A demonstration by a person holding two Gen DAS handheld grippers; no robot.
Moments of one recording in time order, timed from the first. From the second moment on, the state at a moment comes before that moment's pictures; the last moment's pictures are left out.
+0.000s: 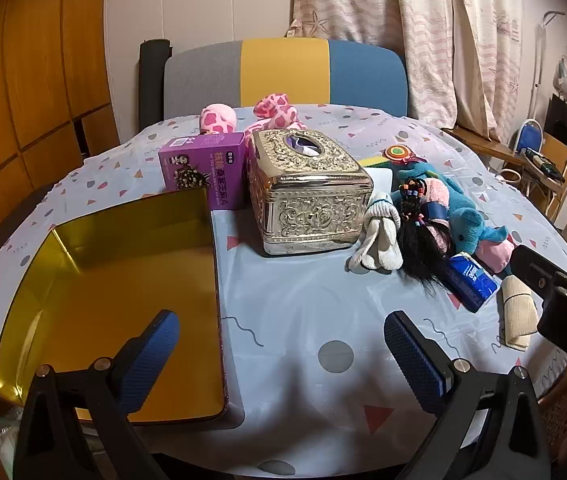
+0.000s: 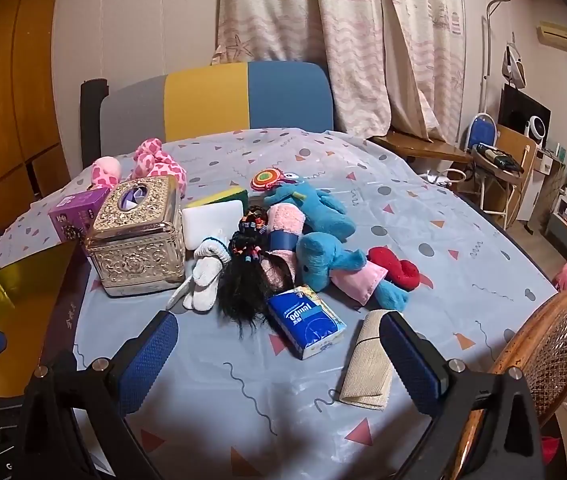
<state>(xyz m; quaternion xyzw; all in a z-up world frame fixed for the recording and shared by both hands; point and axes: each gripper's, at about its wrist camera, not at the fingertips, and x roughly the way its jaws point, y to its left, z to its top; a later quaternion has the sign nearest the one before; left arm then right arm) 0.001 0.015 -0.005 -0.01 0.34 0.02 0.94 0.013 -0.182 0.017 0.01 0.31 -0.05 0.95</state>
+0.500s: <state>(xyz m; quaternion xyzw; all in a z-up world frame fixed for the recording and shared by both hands) 0.000 0.014 -0.006 -0.01 0.34 0.01 0.94 0.014 -0.188 0.017 0.02 0.31 -0.05 0.95</state>
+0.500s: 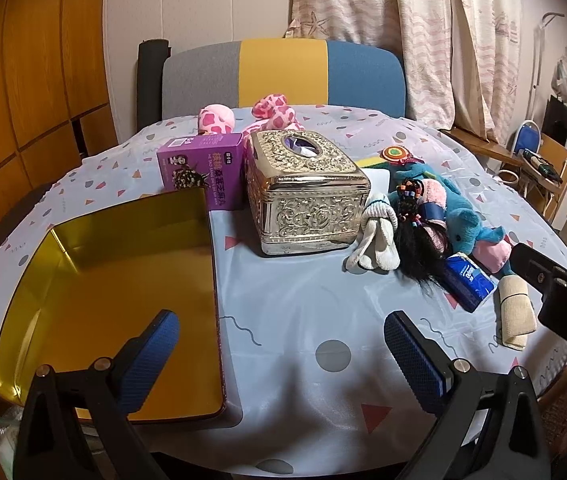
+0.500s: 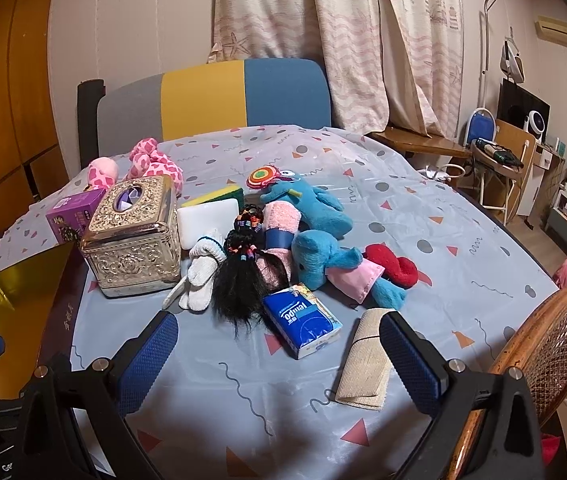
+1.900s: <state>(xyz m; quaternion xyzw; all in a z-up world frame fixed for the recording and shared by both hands) 0.013 0.001 -0.018 0.01 0.37 -0.01 0.93 0.032 -0.266 0.029 0.06 0.30 -0.10 0.95</state>
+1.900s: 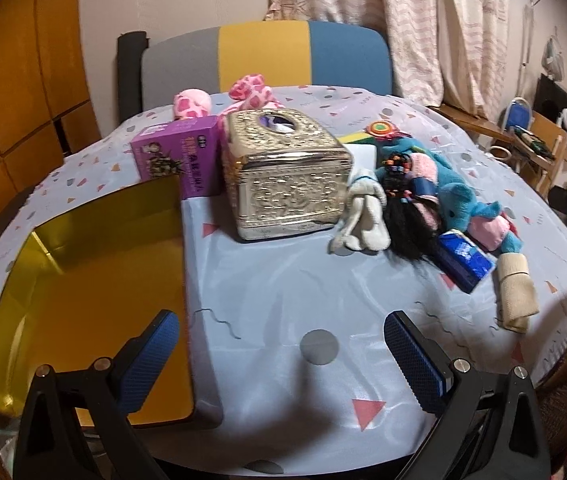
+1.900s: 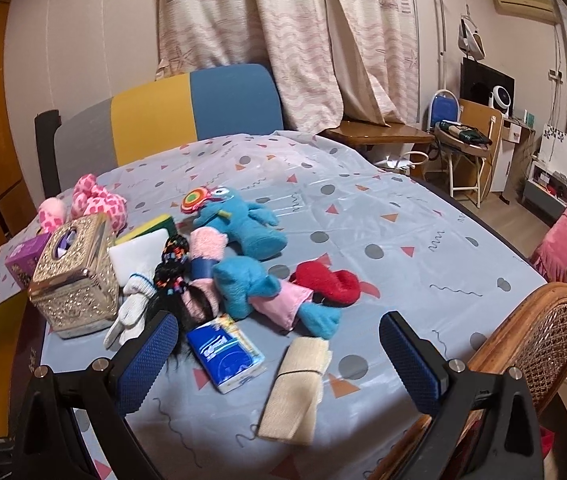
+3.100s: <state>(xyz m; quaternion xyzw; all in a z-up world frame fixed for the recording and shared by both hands) 0.157 -0.174 -0.055 -0.02 0.53 -0.19 0.83 0.028 -0.353 0.026 0.12 0.31 -0.14 0.93</state>
